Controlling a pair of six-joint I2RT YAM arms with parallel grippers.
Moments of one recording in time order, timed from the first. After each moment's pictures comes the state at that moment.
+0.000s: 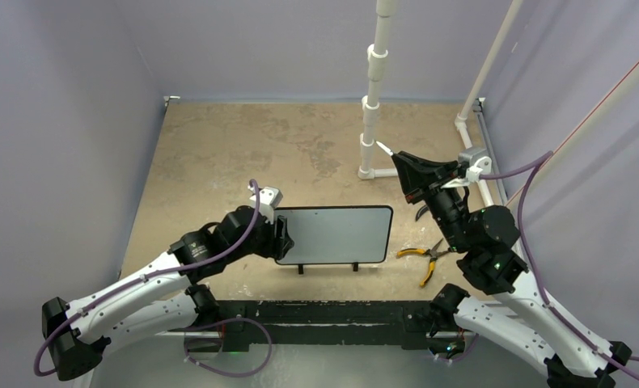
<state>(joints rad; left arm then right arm) -0.91 0.80 0.68 -0.54 -0.16 -0.53 0.78 0.61 0.81 0.13 0.29 0.12</state>
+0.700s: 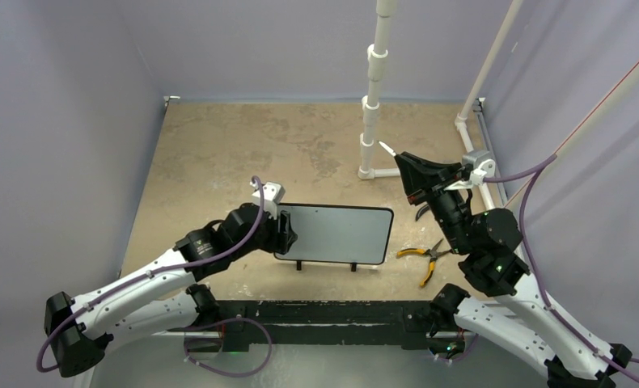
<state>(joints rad) -0.91 0.83 0.68 -0.47 -0.22 -0.51 0.78 0.59 0.80 0.14 0.30 0.12</state>
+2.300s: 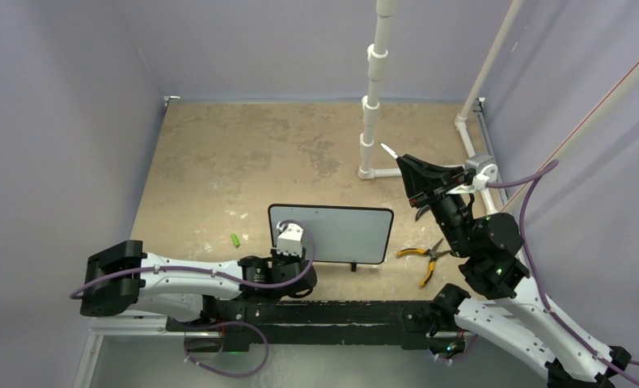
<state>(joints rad) -1.39 1.22 0.57 -0.40 -0.70 -1.06 0.78 0.55 0.76 0.16 0.30 0.12</state>
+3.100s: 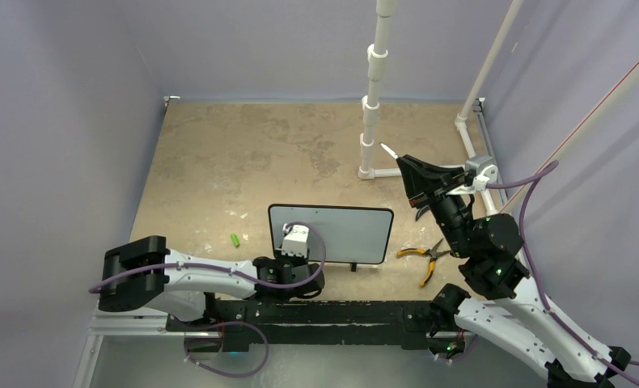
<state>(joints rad) -1.39 1.35 0.60 -0.38 -0.75 -1.09 0.78 0.55 0.76 0.17 0.30 0.12</state>
